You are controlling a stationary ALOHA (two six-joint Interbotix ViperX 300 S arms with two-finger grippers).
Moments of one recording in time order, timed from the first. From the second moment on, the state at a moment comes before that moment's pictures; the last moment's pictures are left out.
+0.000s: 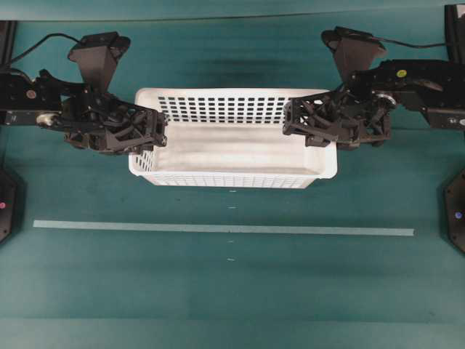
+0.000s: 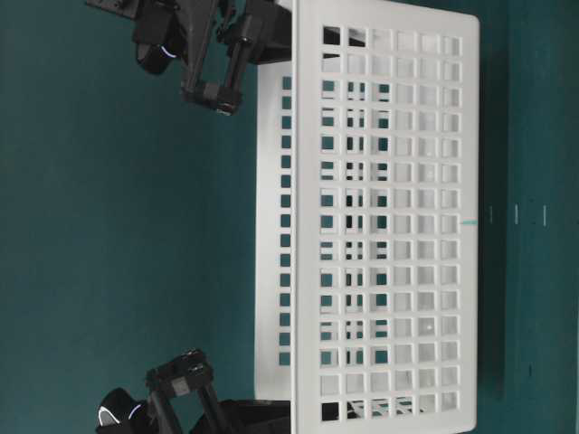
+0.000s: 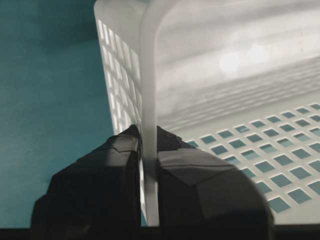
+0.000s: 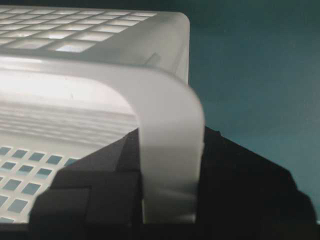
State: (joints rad) left arm 0.26 -0.22 0.69 0.03 0.58 -1.21; right arm -0.33 -0.08 0.60 0.10 0.76 1.20
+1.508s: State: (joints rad) left arm -0.06 -0.23 0.71 0.03 0.58 -1.48; right arm 0.01 -0.11 0.68 0.09 0.70 1.49
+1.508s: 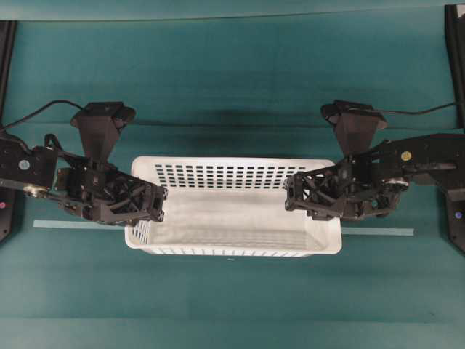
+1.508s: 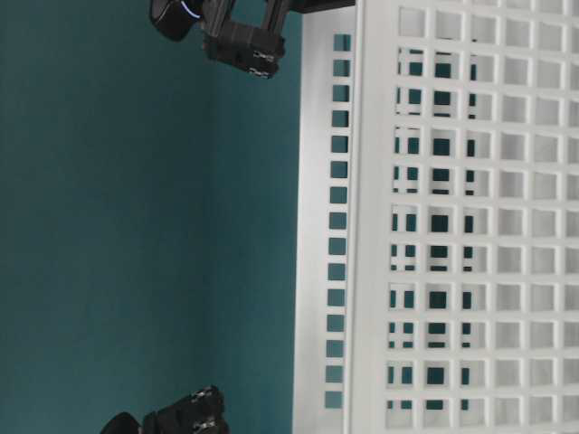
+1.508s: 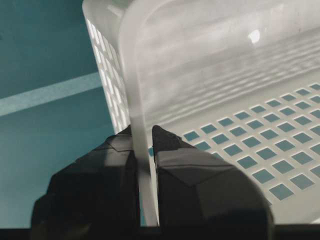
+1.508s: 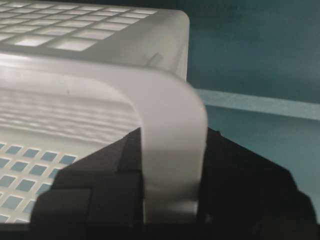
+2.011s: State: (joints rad) left arm -0.08 -0.20 0.71 0.03 0.58 -1.48; right arm 0.03 -0.09 0.68 0.08 0.69 1.50
